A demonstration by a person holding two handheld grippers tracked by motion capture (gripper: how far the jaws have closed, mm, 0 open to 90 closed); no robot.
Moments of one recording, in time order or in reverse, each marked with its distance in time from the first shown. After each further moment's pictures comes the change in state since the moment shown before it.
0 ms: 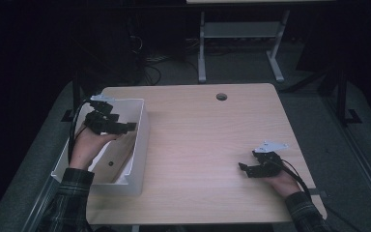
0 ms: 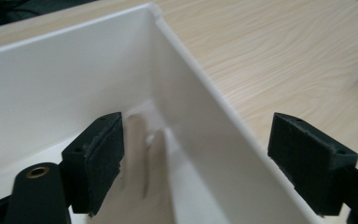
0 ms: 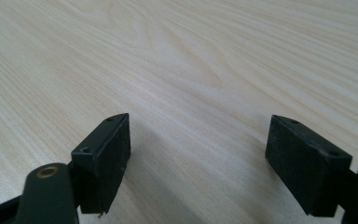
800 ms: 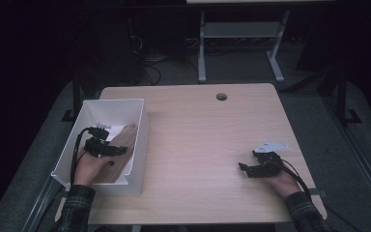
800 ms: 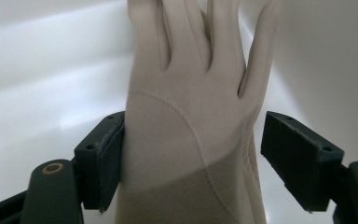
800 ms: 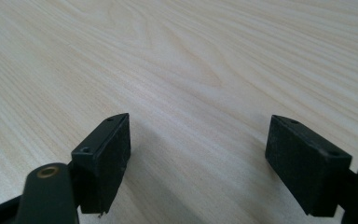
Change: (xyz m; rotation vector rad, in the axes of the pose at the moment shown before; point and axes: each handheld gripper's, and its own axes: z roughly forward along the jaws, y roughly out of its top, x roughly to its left) left arm 0.053 -0.096 0.049 0.159 0.114 -0.150; right arm 0.000 0.000 0.000 0.000 0.001 -0.001
